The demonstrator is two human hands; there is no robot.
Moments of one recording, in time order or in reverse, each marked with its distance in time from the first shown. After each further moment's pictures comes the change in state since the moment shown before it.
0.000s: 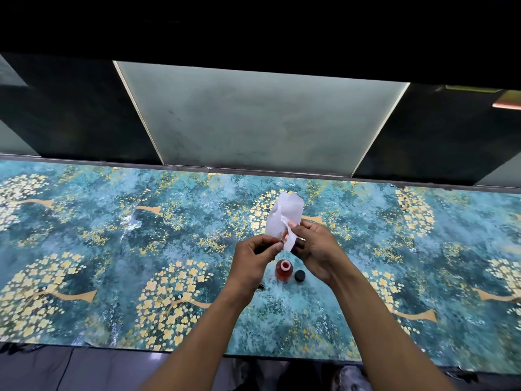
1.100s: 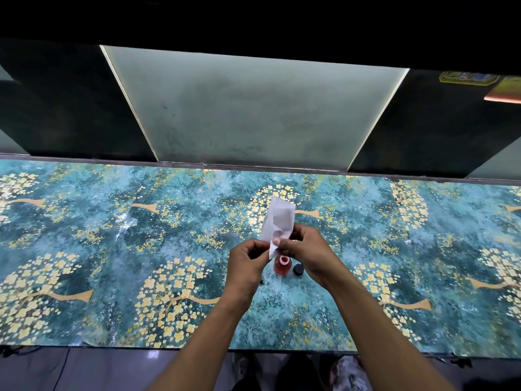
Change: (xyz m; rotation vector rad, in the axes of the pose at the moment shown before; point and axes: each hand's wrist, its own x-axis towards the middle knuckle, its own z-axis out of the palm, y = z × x) left_hand -0.014 -0.020 -0.009 0.046 0.080 -0.097; right_hand -0.010 0.024 0.003 -0.399 0.032 -0.121
